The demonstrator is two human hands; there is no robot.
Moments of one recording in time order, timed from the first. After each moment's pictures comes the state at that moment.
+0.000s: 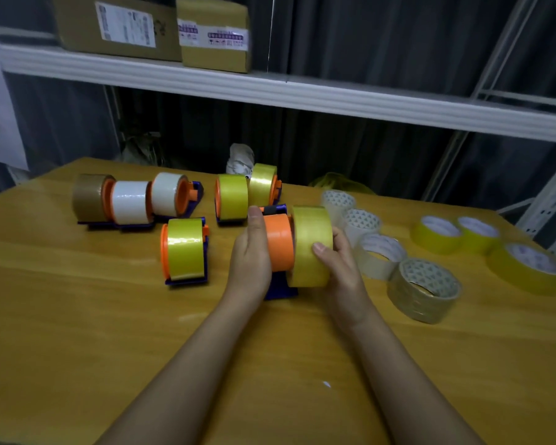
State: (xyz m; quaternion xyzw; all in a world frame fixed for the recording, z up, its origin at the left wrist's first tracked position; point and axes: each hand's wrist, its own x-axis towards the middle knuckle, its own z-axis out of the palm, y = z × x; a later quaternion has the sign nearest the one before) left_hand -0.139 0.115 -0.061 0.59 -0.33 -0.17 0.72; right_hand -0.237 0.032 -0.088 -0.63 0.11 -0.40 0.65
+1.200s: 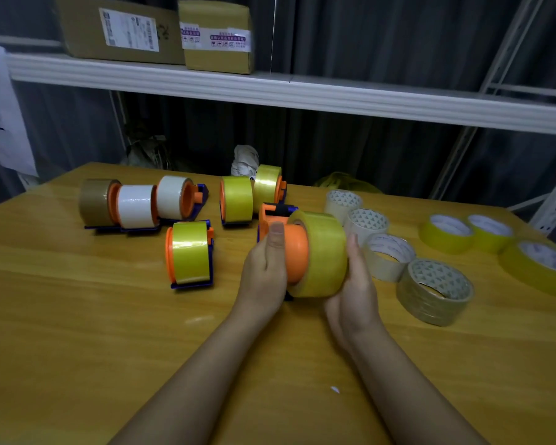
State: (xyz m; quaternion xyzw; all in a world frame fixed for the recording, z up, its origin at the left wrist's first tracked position) left_hand -0.146 0.114 -0.073 0.59 -0.39 -0.12 0.69; right_hand -0.233 0.049 -0.086 -0.47 0.20 -0.44 0.74
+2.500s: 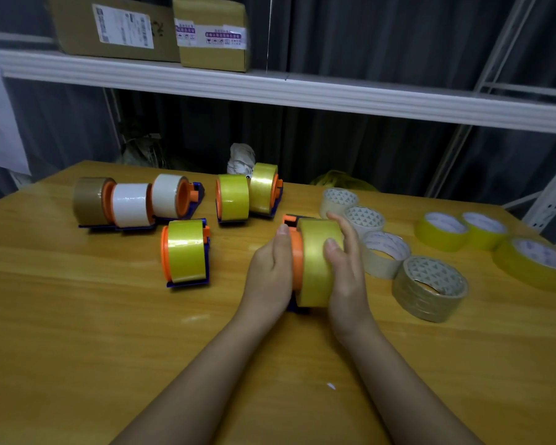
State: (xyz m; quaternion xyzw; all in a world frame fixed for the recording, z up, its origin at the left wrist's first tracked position) left_hand -0.153 0.112 -0.076 0.59 -0.42 -0.15 0.67; right_hand -0.238 0.052 -0.083 -0.65 0.16 -0.49 0.56
